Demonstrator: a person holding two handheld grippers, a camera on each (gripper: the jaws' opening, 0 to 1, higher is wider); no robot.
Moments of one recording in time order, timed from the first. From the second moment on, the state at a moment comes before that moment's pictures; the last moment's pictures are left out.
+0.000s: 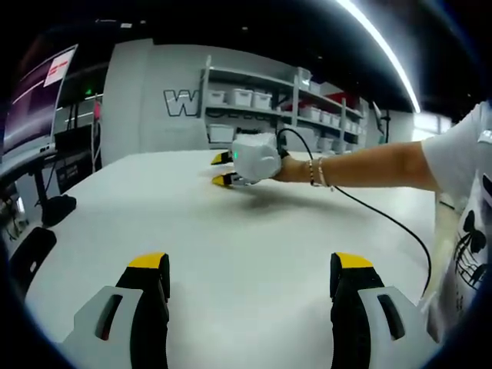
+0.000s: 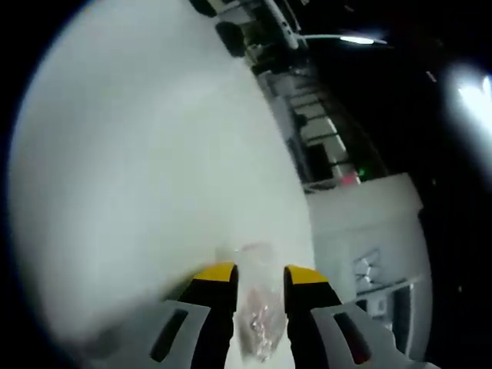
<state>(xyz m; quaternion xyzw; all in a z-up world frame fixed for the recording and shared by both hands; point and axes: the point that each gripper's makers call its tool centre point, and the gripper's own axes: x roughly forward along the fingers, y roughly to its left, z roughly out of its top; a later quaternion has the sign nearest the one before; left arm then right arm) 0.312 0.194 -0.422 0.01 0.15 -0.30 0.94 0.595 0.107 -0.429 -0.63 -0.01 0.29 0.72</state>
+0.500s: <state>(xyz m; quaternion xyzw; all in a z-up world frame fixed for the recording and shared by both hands) 0.311 0.198 -0.422 0.01 0.15 -0.29 0.94 0.603 0.107 -0.442 -0.59 0.04 0.29 0.75</state>
